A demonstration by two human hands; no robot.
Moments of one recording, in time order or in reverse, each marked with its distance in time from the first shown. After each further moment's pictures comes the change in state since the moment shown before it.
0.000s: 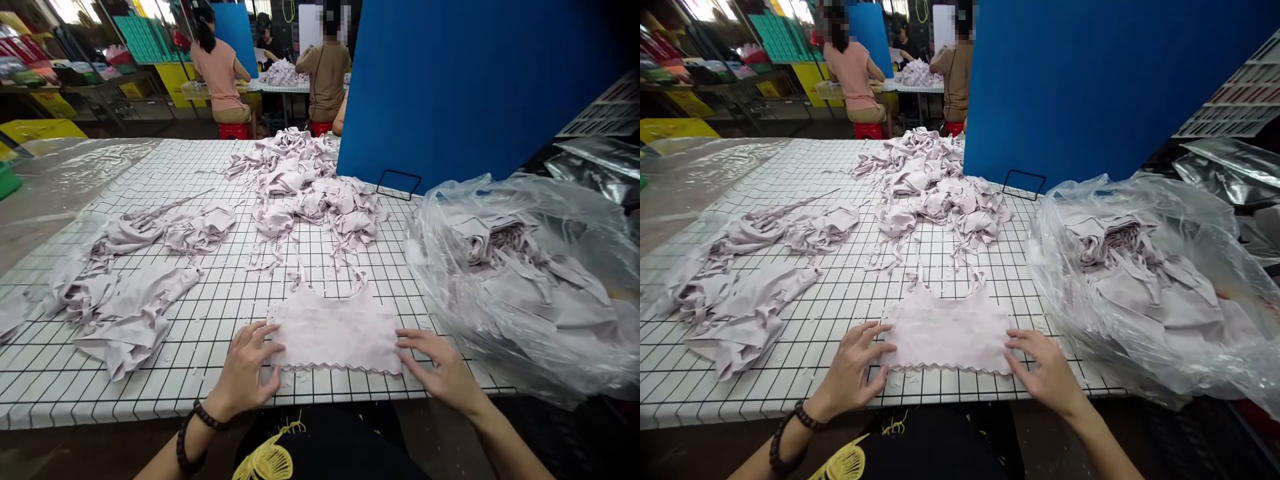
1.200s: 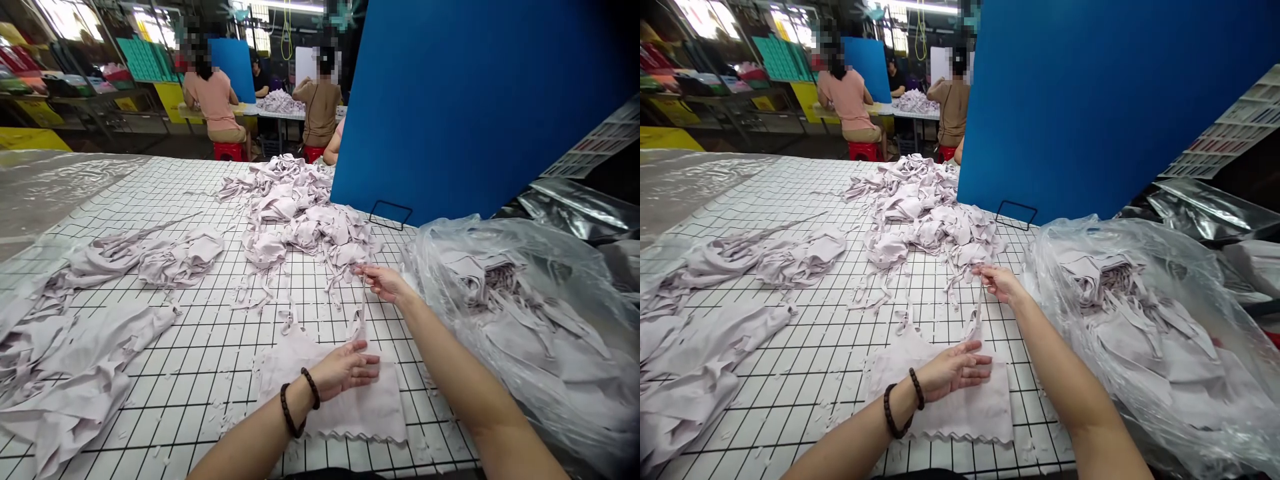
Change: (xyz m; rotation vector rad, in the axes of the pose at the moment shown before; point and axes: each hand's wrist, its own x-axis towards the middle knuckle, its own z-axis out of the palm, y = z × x) left_hand 0.161 0.060 0.116 -1.721 -0.648 -0.713; right_hand 0.264 0.049 0.000 1.113 -0.101 0.591
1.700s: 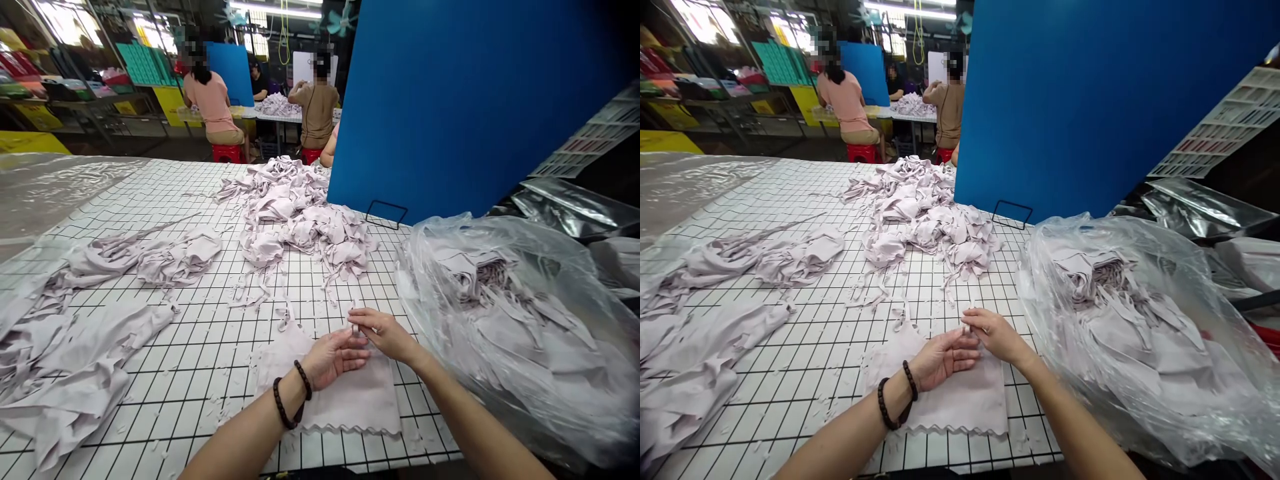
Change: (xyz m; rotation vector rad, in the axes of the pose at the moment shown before) left_hand -0.004 0.008 0.003 -0.178 -0.027 0.188; right_hand -0.103 0.064 0.010 -0.967 -0.167 -0.669
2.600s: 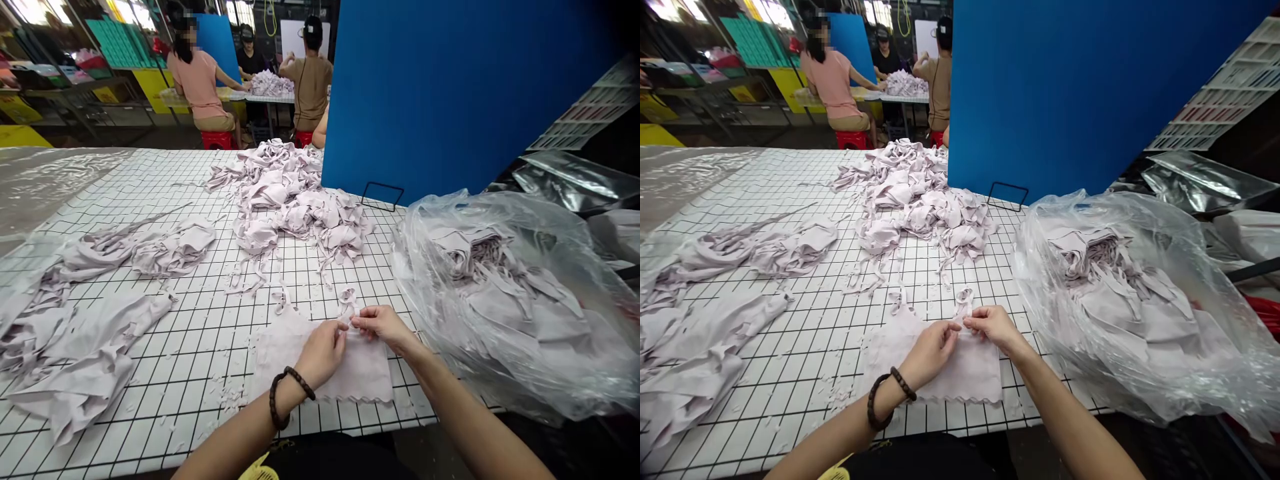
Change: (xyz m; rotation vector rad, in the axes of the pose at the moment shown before) left_hand -0.026 -0.013 0.012 1.449 0.366 0.328; right_hand -0.021 -0.014 0.015 0.753 0.043 0.738
